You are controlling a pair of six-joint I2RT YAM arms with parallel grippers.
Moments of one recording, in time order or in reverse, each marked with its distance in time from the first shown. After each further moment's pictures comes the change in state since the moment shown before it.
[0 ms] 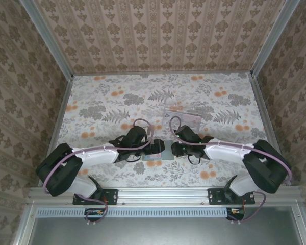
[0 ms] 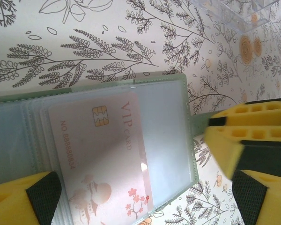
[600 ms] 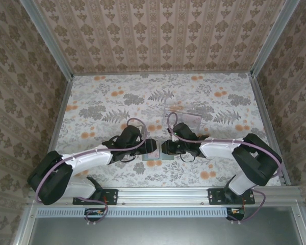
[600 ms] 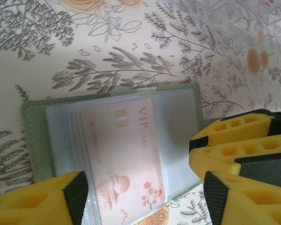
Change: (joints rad) left arm 0.049 -0.114 -0.031 -0.097 -0.040 0.040; right arm -0.005 0.155 0.024 0.258 -0.304 0.156
